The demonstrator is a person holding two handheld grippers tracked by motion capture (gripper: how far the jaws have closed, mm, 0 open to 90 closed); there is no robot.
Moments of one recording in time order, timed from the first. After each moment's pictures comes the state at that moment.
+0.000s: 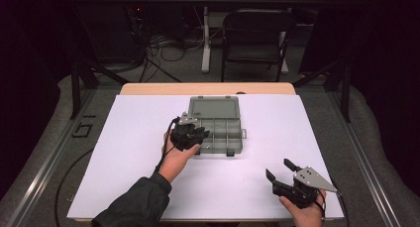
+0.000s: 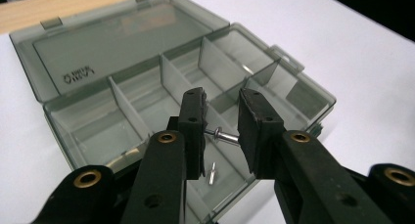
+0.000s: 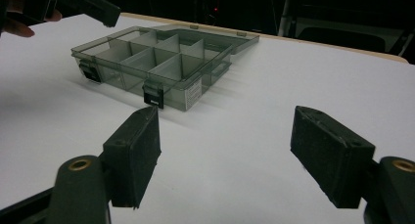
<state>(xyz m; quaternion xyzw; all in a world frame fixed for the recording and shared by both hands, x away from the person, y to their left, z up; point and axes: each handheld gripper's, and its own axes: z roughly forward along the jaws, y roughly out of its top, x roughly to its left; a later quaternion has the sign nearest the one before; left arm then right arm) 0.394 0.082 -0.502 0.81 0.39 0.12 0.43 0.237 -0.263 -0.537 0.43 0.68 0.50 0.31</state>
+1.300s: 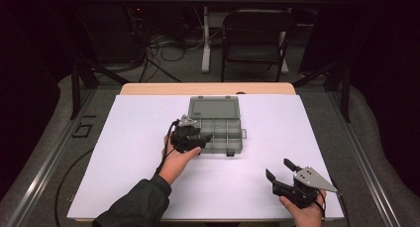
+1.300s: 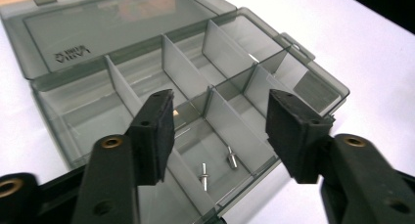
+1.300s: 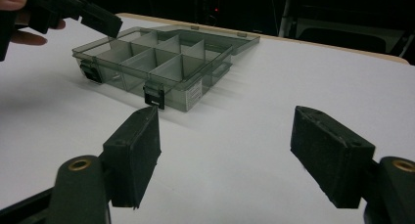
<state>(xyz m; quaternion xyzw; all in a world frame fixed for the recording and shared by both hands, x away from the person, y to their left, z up) 0.396 0.086 -0.512 0.80 0.40 0.11 0.44 0.237 -0.263 -0.536 0.43 0.68 0.50 0.31</state>
